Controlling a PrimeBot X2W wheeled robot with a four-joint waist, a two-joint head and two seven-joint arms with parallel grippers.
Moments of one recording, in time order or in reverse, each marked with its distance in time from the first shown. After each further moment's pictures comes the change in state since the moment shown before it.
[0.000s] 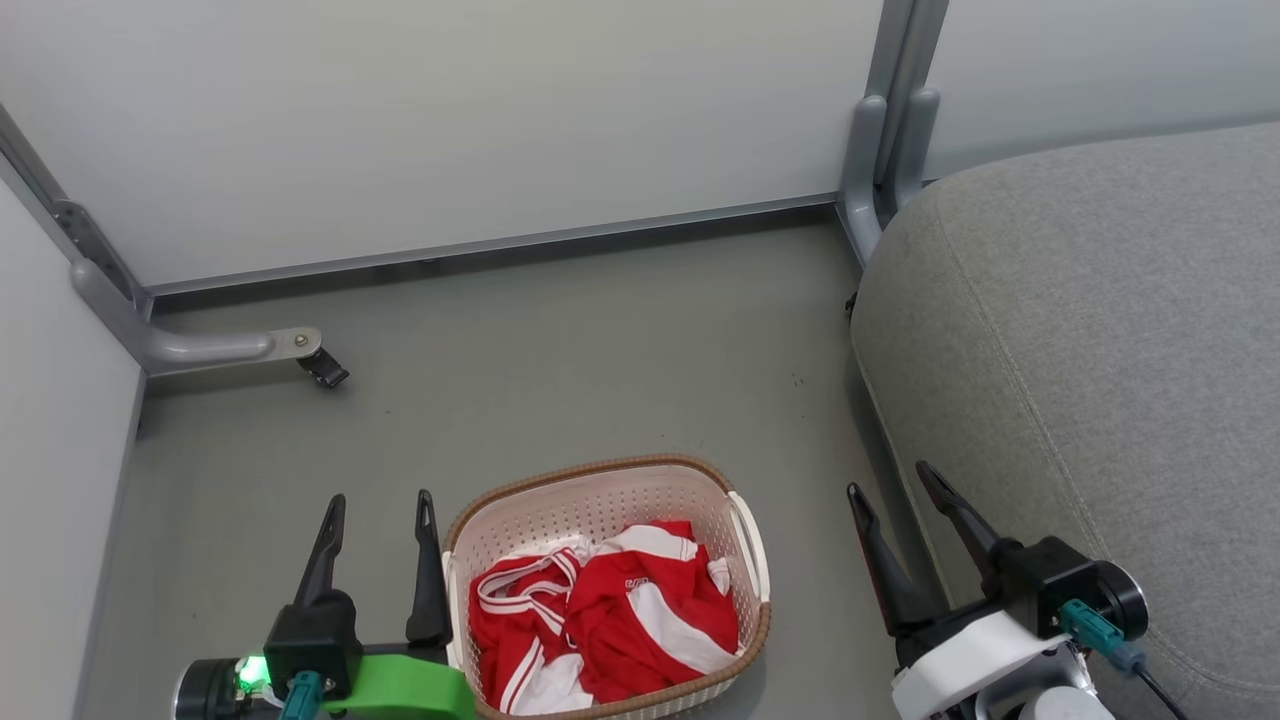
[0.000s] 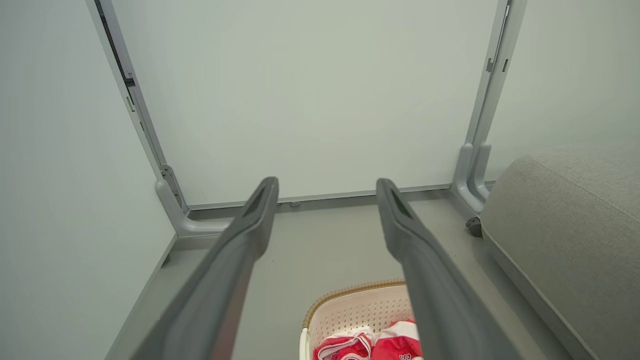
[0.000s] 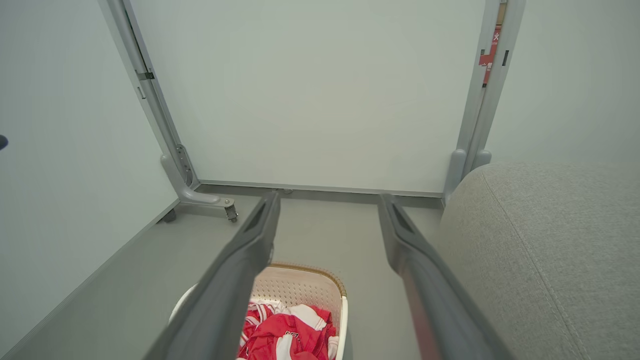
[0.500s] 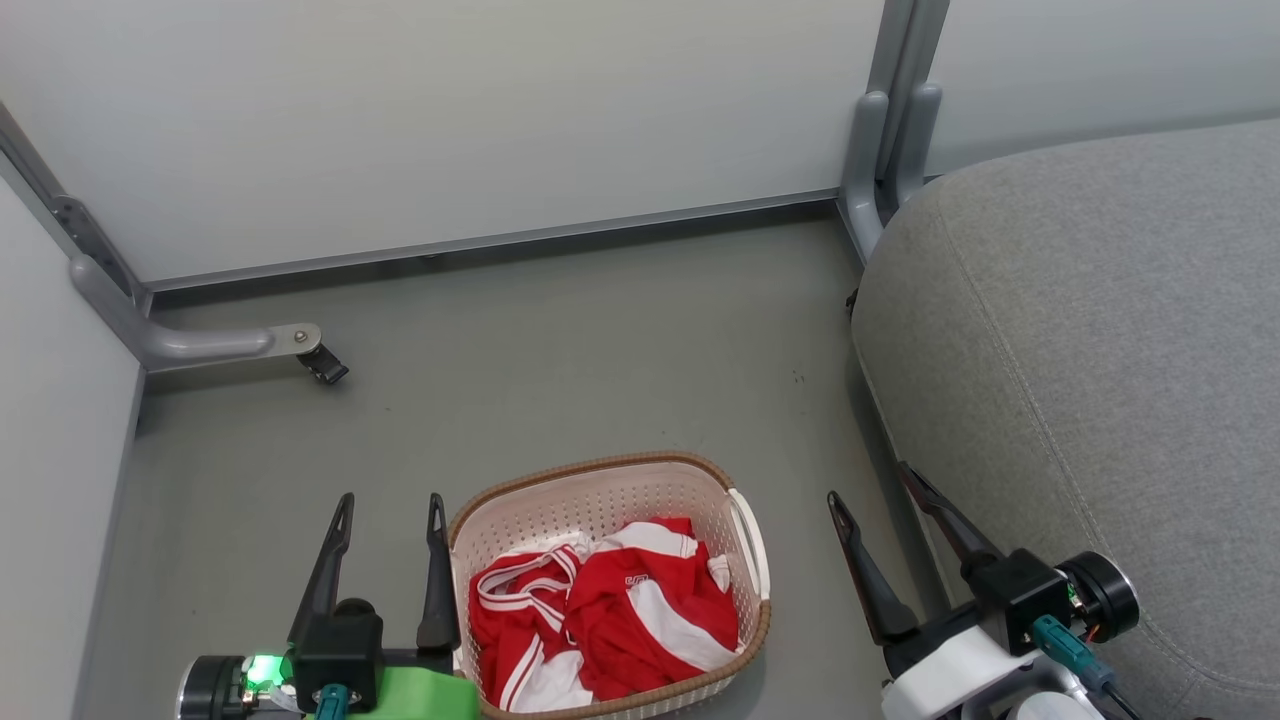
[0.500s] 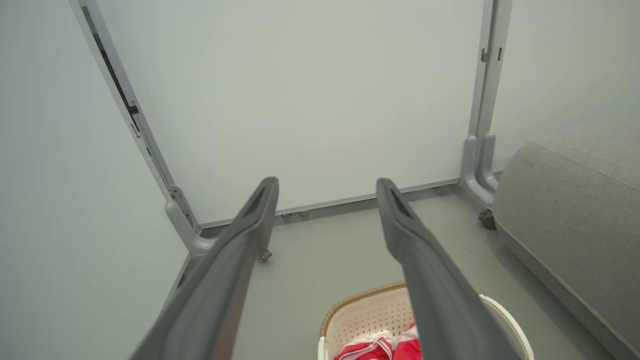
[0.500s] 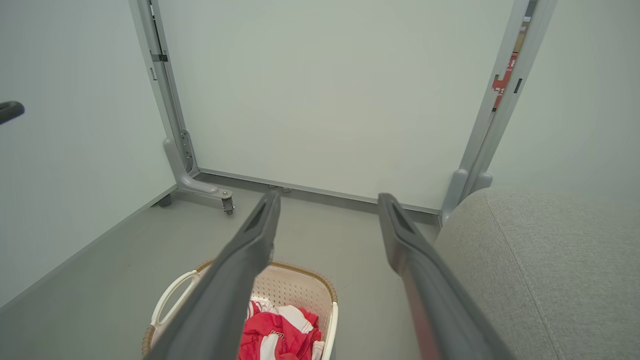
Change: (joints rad) left arm 0.011 -0.017 0.011 0.002 0.120 -0.009 -0.026; right arm 0.003 -0.001 0.022 -0.011 -0.116 0.000 -0.030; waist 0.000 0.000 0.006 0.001
